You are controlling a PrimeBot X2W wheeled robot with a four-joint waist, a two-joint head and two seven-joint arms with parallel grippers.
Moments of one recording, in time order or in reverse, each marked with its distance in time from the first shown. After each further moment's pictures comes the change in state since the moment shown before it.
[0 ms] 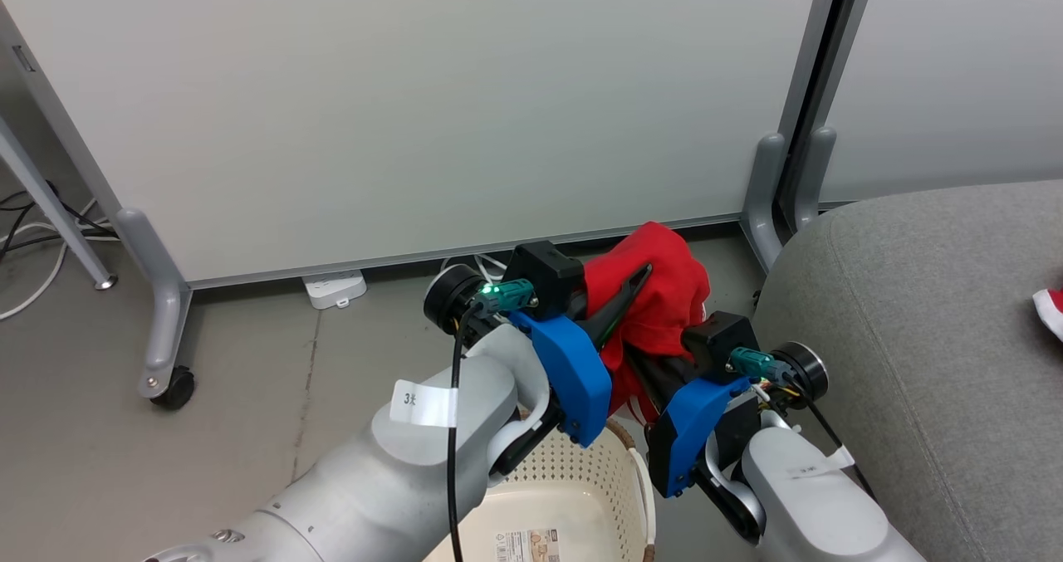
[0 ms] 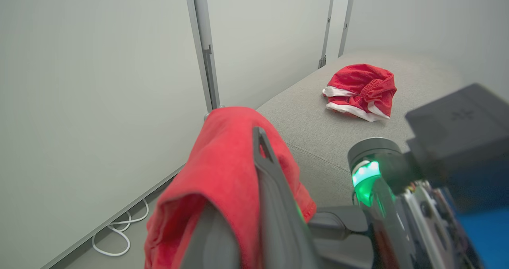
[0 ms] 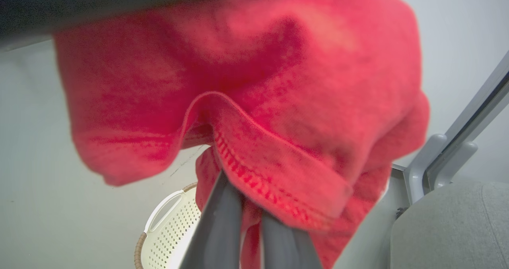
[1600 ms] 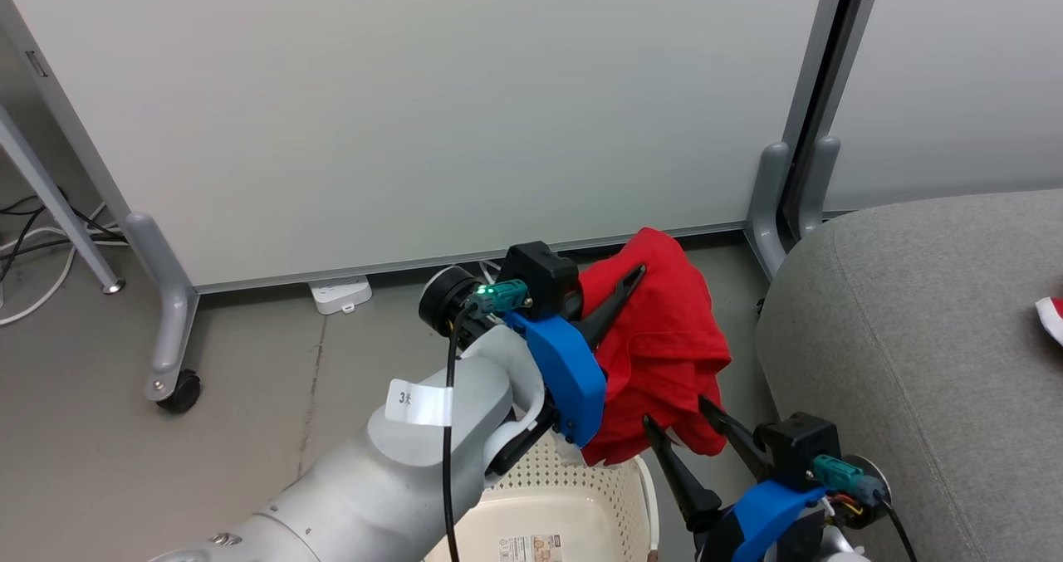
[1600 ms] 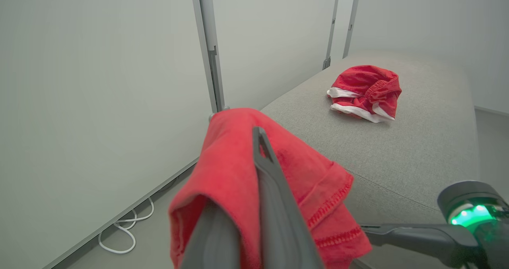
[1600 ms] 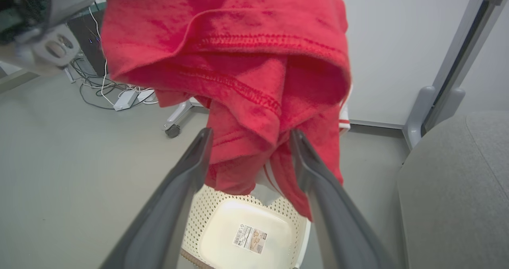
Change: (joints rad) left arm 0.009 0.000 0.021 0.012 0.015 0.000 0.004; right arm 0.431 -0.001 -0.205 -0.509 -0.041 0.000 0.162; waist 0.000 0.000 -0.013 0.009
